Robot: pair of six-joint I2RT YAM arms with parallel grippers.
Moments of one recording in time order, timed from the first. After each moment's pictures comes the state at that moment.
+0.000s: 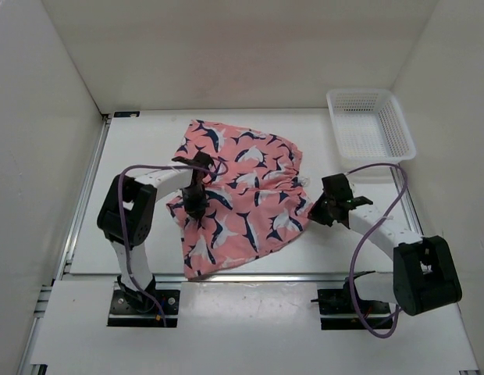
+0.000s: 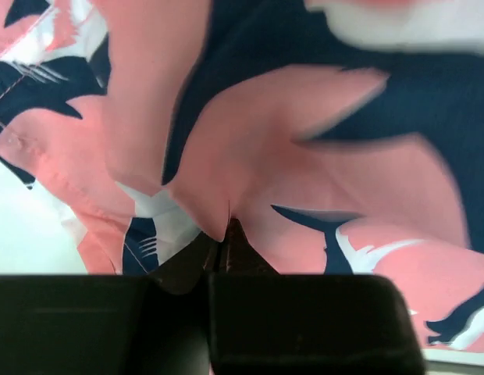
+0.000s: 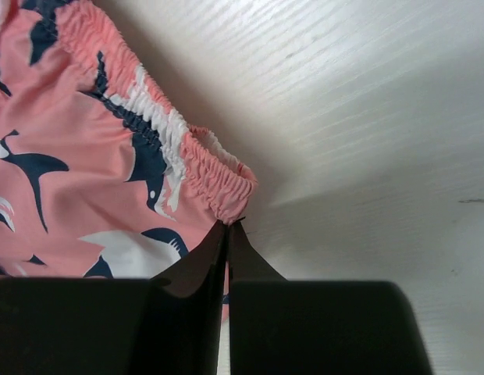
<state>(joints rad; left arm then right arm) -0.44 1.83 1.16 -0.85 -0.07 -0.64 0.32 1.28 0.62 -0.36 0.03 0.86</state>
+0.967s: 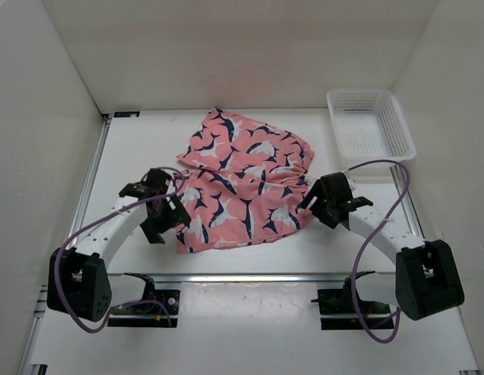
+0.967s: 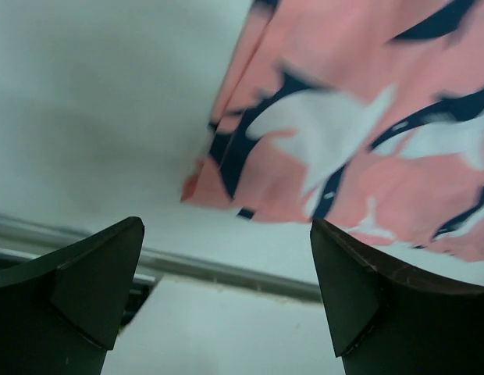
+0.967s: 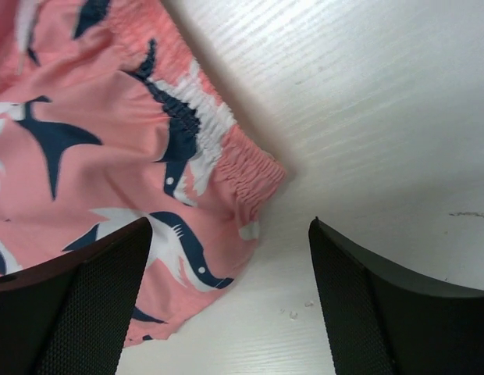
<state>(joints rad) -0.25 1.24 0.86 -0.93 -0.02 -0.78 0.34 1.26 0.63 -0.35 0.10 0.85</state>
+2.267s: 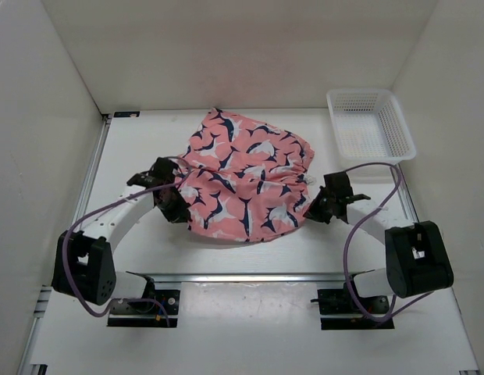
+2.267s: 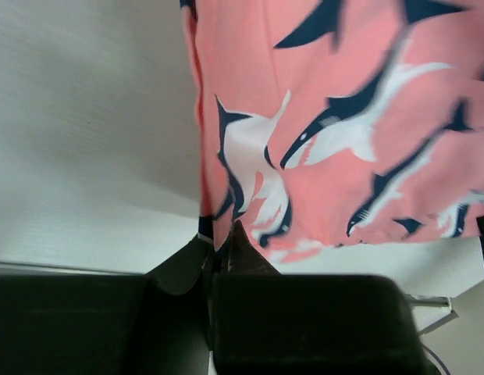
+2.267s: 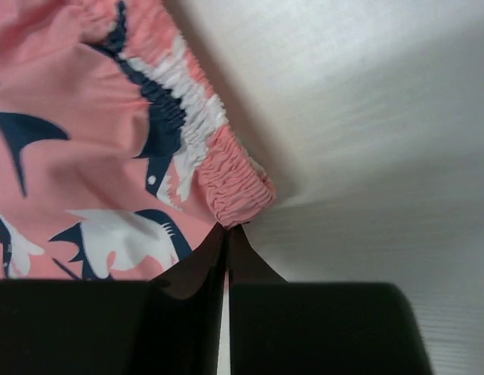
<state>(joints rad) -0.29 1.35 0.88 -0.80 0.10 -0.89 0.26 1.38 0.60 -0.23 -0.12 0.80</state>
